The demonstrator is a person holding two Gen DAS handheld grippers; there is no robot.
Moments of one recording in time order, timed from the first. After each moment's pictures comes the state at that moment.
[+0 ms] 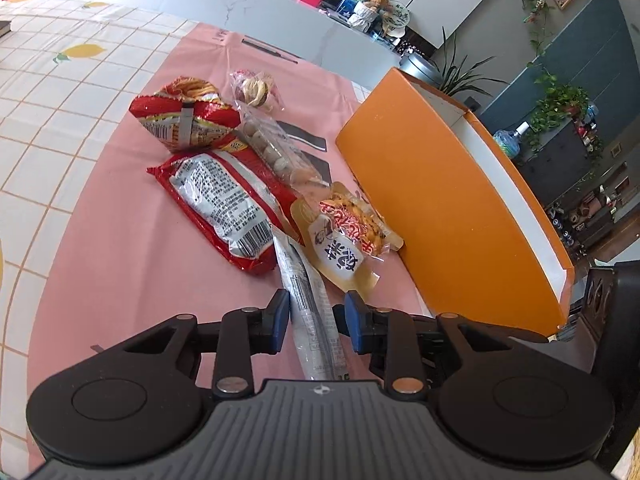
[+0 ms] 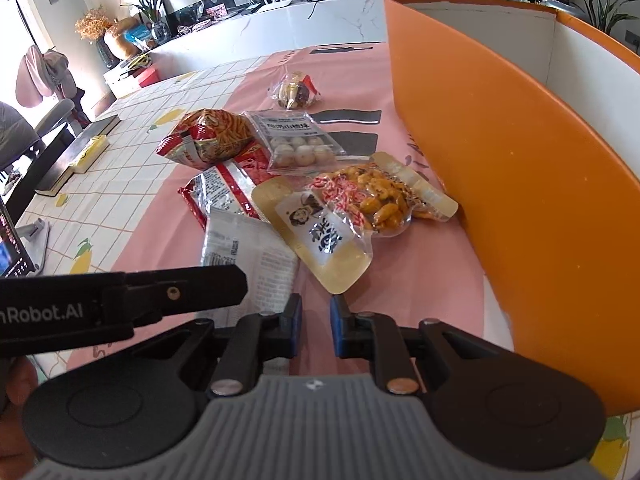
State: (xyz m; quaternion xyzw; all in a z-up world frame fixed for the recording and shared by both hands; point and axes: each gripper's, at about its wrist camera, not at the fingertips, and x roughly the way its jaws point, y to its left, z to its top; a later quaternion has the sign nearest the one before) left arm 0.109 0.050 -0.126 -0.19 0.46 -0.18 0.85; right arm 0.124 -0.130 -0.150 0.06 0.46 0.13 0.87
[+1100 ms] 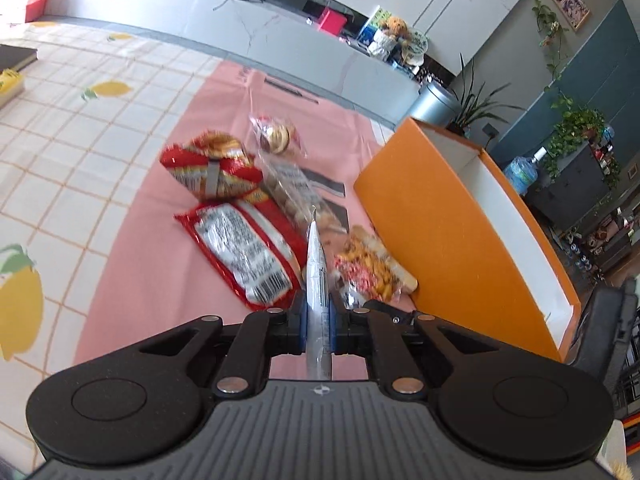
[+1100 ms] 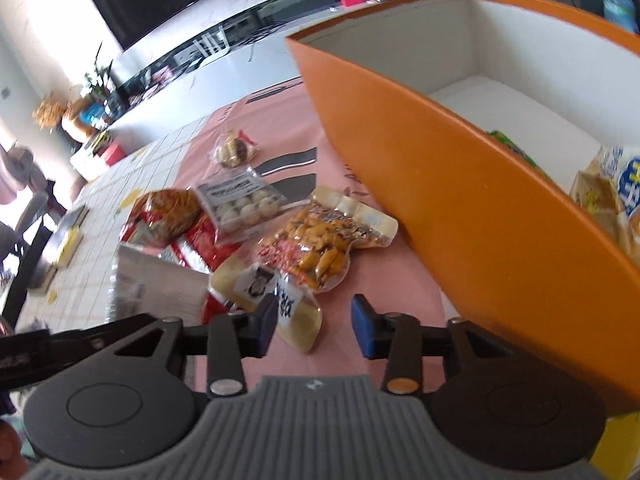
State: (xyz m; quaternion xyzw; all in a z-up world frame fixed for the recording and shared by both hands) left arm 0.116 0.064 -0.097 -0.19 0.42 -0.14 0.87; right arm 0.139 -0.173 -0.152 0.20 0.43 0.05 0.88
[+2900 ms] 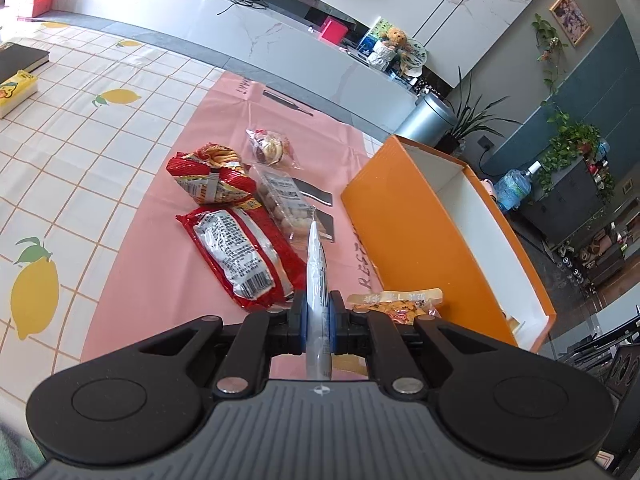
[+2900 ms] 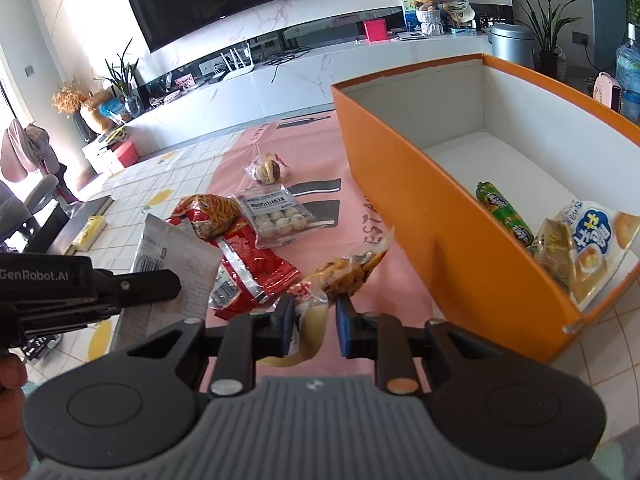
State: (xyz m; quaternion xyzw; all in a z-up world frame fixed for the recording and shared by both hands) left arm 0.097 0.067 -0.073 -0.21 0.42 -0.14 0.87; right arm 0.078 -0.158 -0.094 0.12 0.38 0.07 0.91
